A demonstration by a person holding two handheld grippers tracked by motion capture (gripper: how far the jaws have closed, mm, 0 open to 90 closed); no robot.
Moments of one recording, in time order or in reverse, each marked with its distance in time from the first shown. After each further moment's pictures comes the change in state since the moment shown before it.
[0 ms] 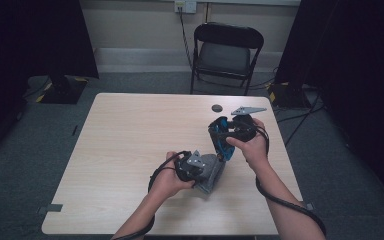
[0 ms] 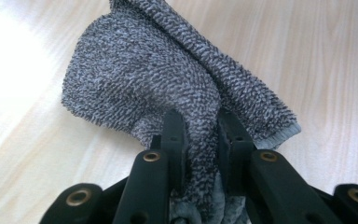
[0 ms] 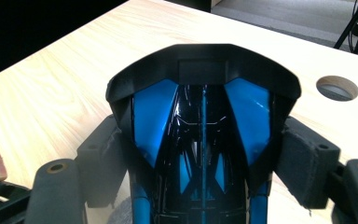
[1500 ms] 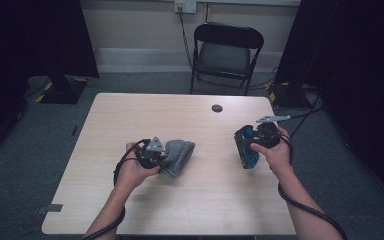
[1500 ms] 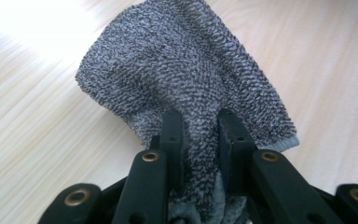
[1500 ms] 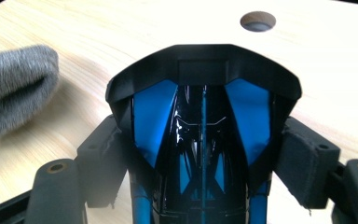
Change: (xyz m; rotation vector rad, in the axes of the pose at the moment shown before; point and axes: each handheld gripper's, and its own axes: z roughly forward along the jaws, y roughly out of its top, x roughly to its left) left arm 0.057 -0.061 -0.074 -0.041 0.202 -0.163; right arm -0.061 -0.049 -0.033 0.082 -0.115 0.078
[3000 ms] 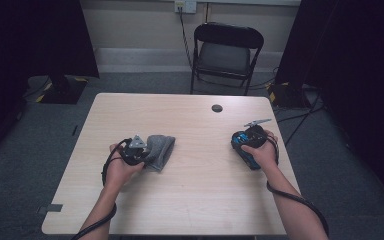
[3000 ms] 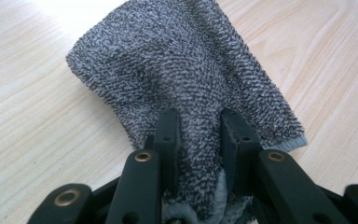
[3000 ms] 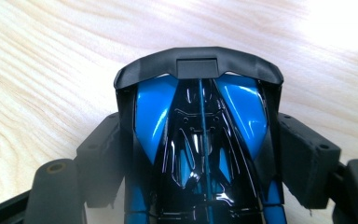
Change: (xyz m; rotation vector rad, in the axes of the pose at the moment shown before) left arm 0.045 -0.047 0.007 -0.013 0.104 -0.117; right arm -0.027 -0.021 0.072 0.179 -0.123 -0.004
